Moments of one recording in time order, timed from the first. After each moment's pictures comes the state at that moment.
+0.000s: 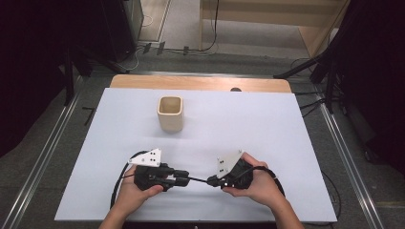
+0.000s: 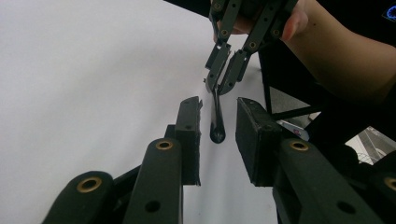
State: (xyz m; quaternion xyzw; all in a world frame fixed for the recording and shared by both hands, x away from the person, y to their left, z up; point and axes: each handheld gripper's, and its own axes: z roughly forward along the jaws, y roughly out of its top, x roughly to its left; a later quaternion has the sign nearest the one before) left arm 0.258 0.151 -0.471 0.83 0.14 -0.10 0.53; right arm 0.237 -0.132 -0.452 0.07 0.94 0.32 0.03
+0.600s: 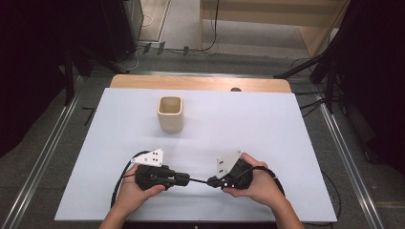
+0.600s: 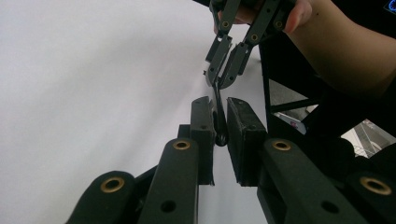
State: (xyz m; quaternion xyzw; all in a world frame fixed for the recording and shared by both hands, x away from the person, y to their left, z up) left arm 0.259 0.149 -0.472 0.84 0.14 -0.11 0.51; right arm 0.238 -0.131 -0.453 0.07 0.95 0.32 0.03
